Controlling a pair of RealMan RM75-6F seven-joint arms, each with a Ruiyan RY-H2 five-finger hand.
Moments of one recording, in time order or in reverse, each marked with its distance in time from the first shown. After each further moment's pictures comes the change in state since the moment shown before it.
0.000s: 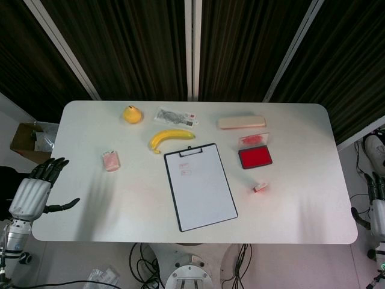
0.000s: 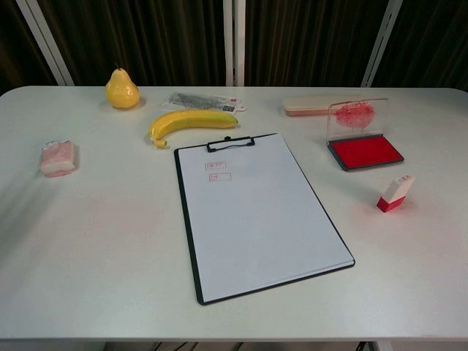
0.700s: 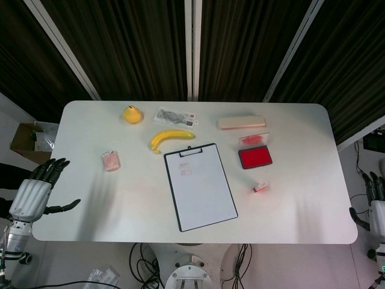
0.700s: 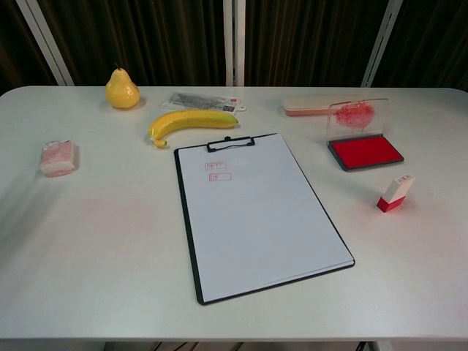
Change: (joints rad) left arm 0.005 0.009 0.004 -0.020 0.010 0.011 0.008; right arm -0.001 0.001 -0.012 0.022 -0.048 0.027 0.025
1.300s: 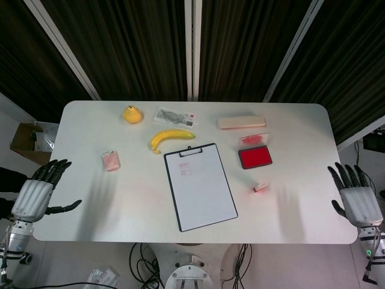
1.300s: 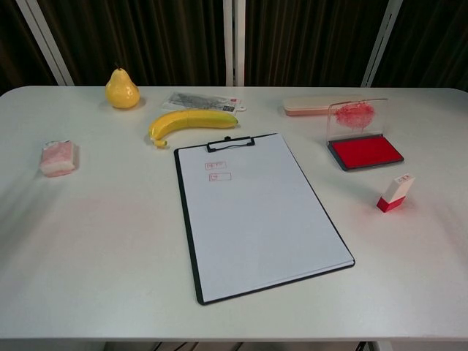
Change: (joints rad) left arm -0.004 -0.019 0.005 0.027 0.005 -0.009 -0.025; right arm 0.154 0.068 -0.034 -0.042 -0.123 -0.178 -0.189
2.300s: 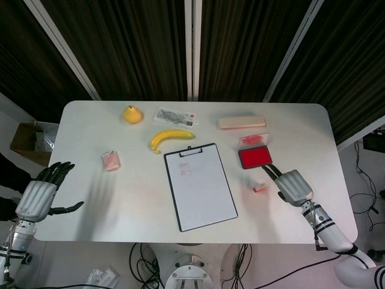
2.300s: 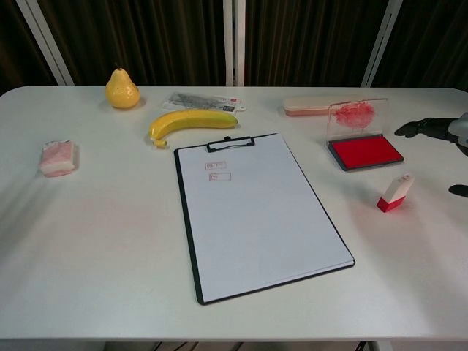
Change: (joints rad) left arm -0.012 -0.012 0.010 0.015 -0.010 -0.041 0.002; right arm 0.289 -0.177 -0.019 0.026 -0.022 -0.301 -0.102
